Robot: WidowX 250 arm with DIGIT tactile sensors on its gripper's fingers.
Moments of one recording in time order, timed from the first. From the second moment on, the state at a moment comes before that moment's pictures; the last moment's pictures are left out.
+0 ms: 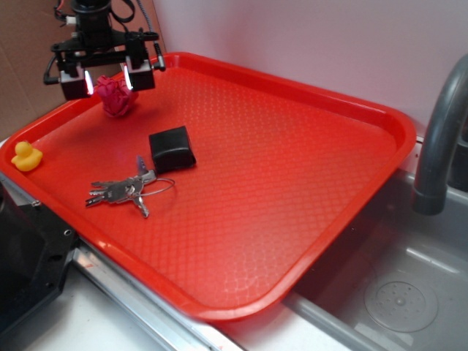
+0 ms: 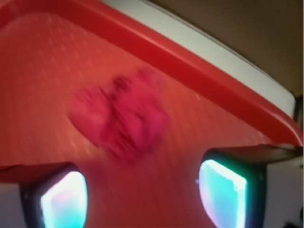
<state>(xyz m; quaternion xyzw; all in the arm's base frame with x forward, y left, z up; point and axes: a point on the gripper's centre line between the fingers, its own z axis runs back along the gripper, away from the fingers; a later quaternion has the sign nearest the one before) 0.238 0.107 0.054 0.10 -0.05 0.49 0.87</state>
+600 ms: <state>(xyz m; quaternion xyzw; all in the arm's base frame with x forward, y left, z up) 0.256 0.110 0.040 0.12 -0.04 0.46 0.88</state>
